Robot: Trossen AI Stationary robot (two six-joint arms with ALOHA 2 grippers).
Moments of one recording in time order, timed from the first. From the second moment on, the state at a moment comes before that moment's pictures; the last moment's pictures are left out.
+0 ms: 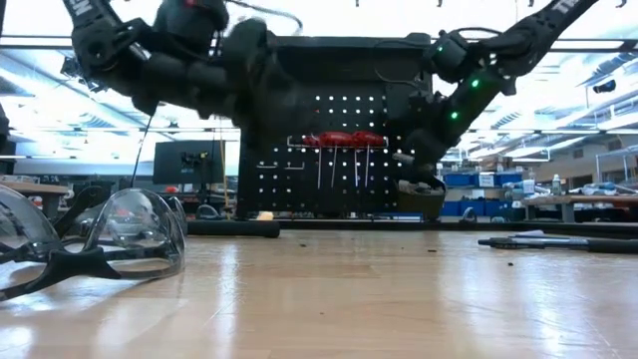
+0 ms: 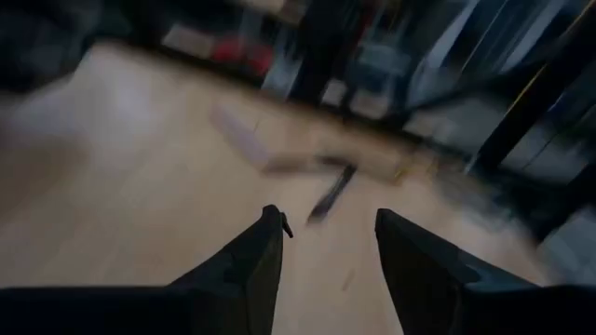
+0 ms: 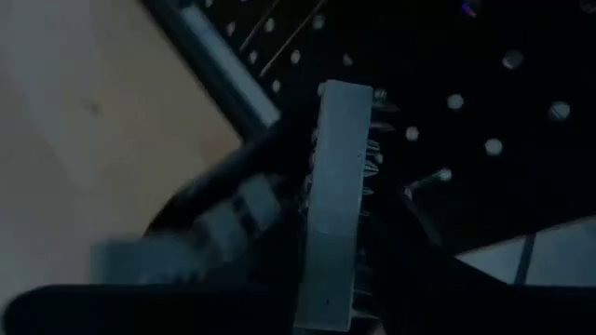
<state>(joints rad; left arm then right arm) 0.00 1.58 0.55 0.87 -0.01 -0.35 -0.56 1.40 0.74 0.03 0.46 -0.25</state>
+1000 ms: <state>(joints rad) -0.11 1.32 0.52 0.36 -0.30 -0.33 -0.16 1.19 0.75 -0.20 0.06 0.07</state>
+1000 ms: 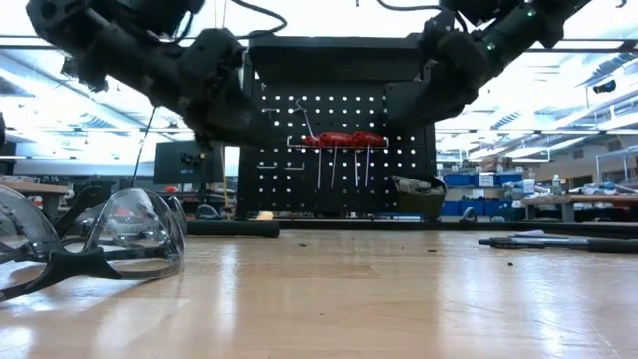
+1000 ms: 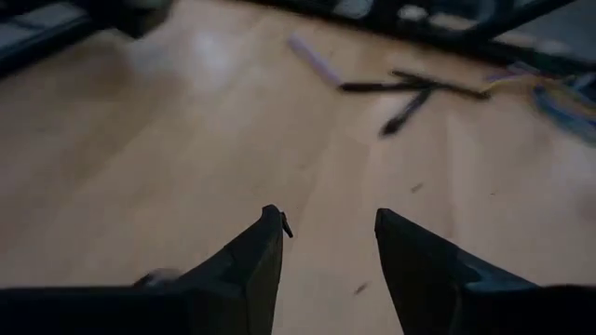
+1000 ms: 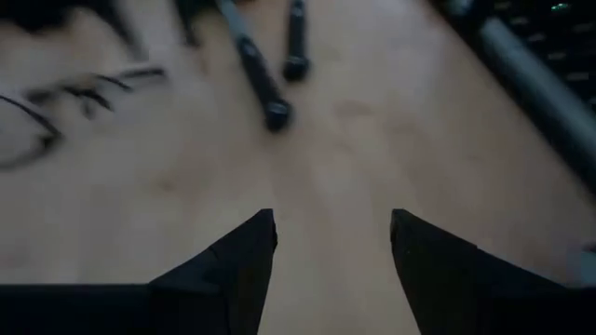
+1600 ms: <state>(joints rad) -0.10 1.11 0.63 -0.70 -0.24 -0.56 0.00 1.51 0.74 0.25 0.21 0.15</state>
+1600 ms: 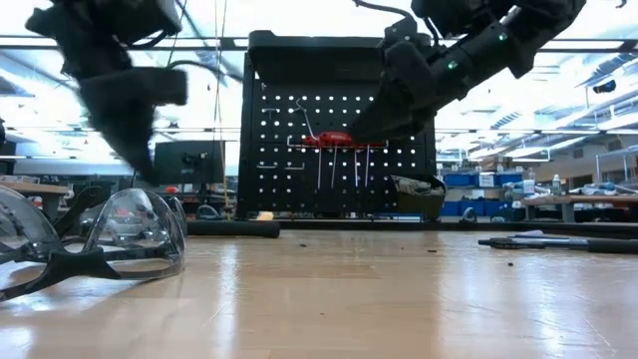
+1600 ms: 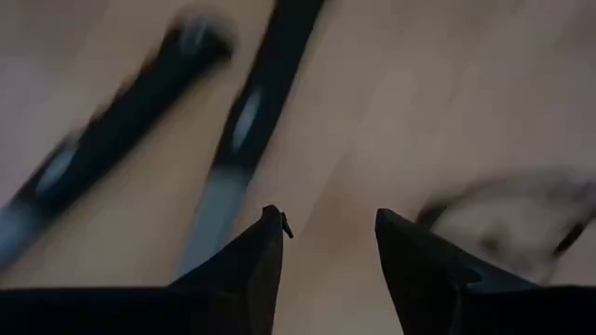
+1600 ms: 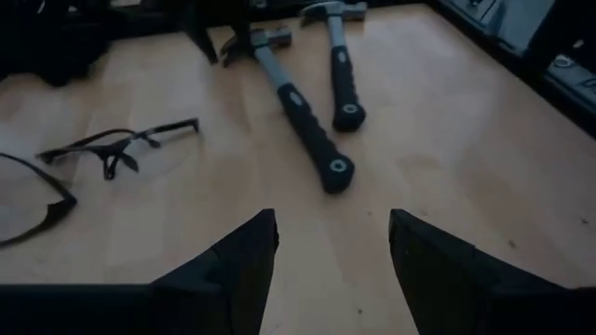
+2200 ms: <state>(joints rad) 0.07 1.20 0.61 -0.91 -0.25 -0.53 0.00 1.56 0.75 0.38 0.08 0.10</state>
